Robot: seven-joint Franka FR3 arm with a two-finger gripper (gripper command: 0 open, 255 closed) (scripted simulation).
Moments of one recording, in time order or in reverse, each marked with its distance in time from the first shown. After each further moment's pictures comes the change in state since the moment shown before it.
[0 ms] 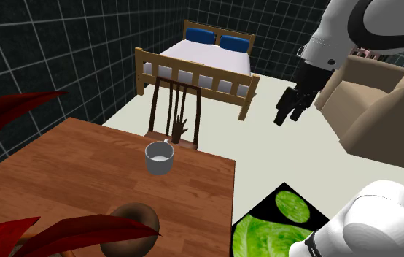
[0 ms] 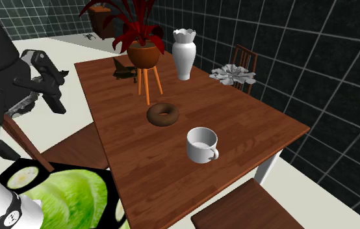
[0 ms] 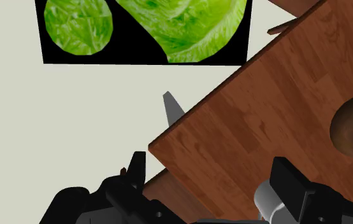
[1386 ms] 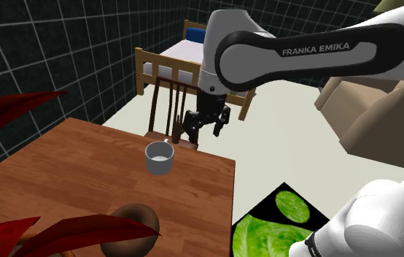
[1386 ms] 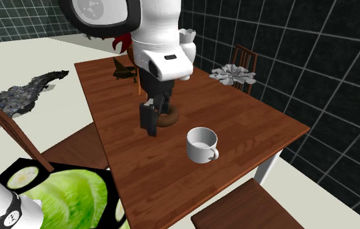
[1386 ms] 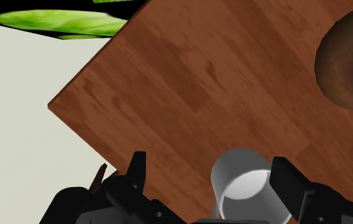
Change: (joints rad) arm 0.038 0.596 0.350 0.226 0.007 0.349 0.395
